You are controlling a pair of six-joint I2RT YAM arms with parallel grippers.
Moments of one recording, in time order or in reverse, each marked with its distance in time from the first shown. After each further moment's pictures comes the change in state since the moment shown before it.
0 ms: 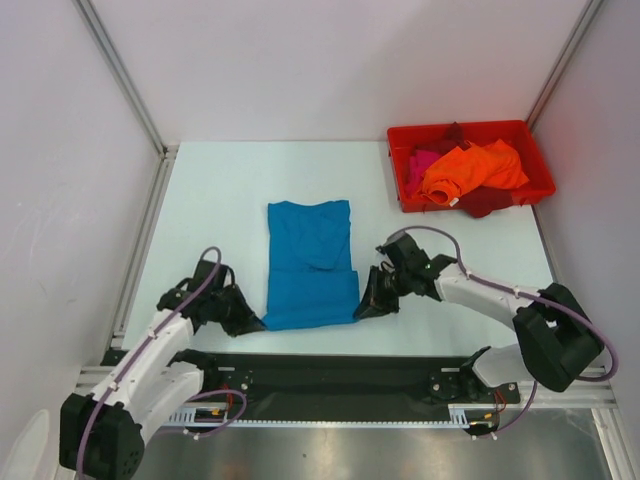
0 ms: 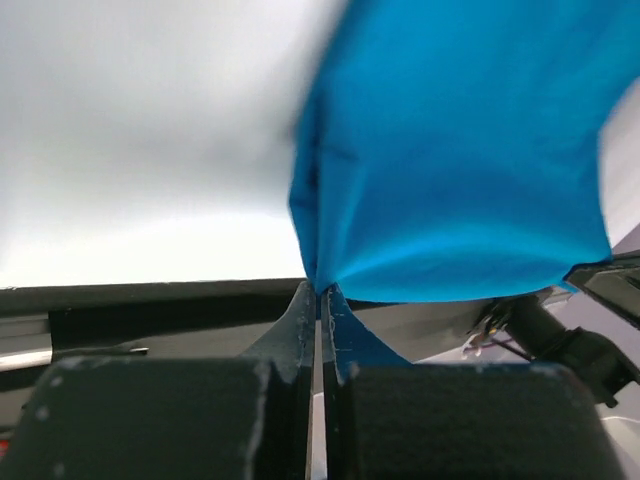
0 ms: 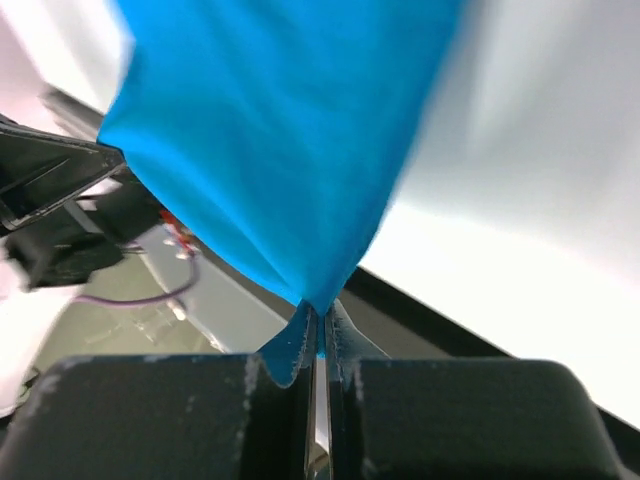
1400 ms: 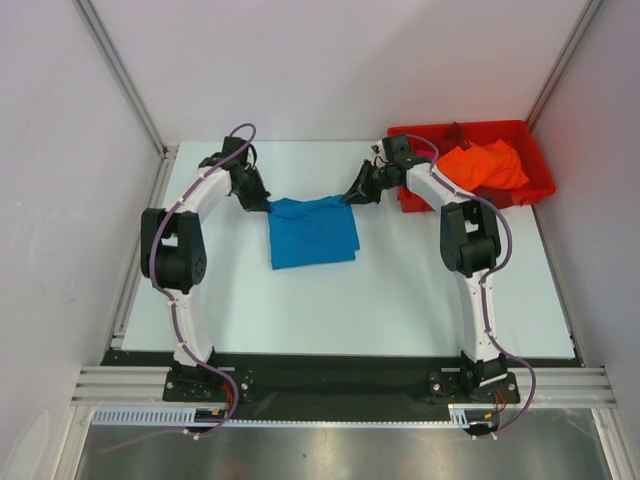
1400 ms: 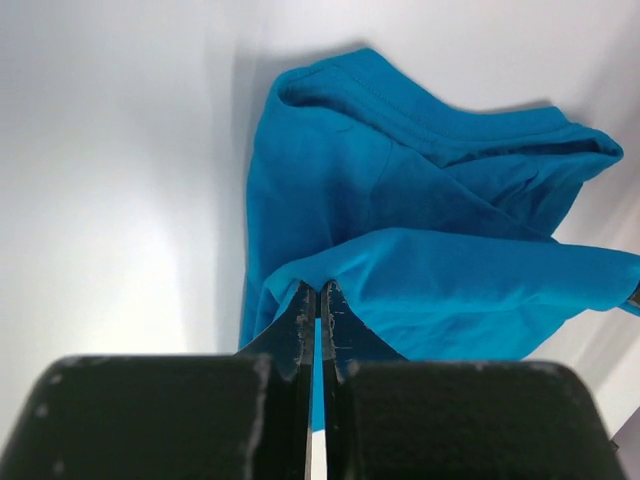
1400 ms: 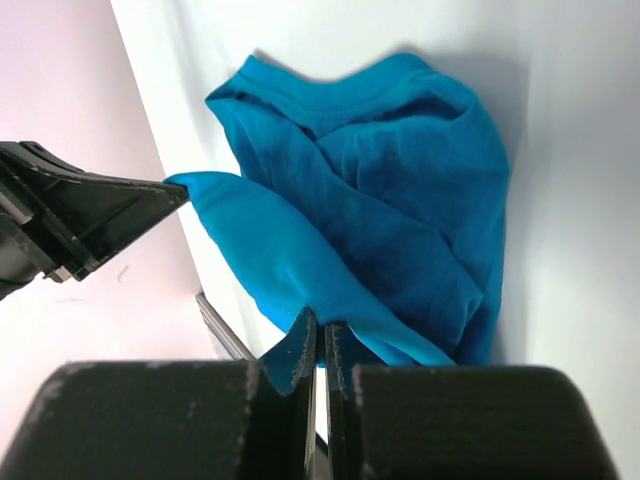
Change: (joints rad) left arm 0.117 1.199 1.219 0.087 -0.165 0.342; right arm -0.348 0.928 1.228 -0.174 -0.159 -0.168
